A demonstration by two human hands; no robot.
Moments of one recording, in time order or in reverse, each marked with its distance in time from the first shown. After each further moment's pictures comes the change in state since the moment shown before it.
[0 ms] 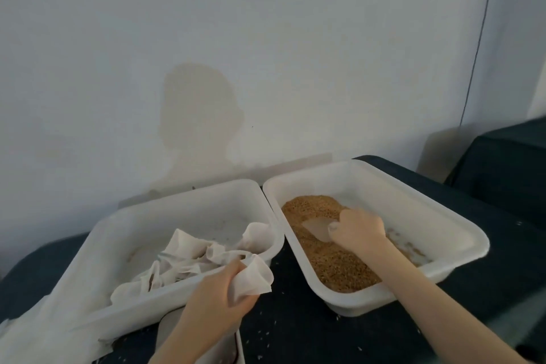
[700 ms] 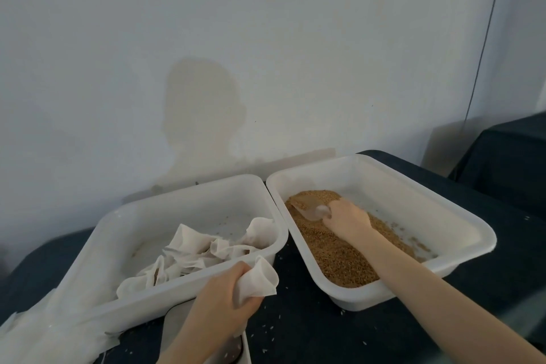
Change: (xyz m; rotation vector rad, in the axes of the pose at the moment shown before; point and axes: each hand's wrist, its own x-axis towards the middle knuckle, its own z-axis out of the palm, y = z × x) left_hand -0.008 -0.005 0.007 -0.019 -0.002 0.010; right_hand 0.034 -0.013 0.027 0.193 0.016 -0.049
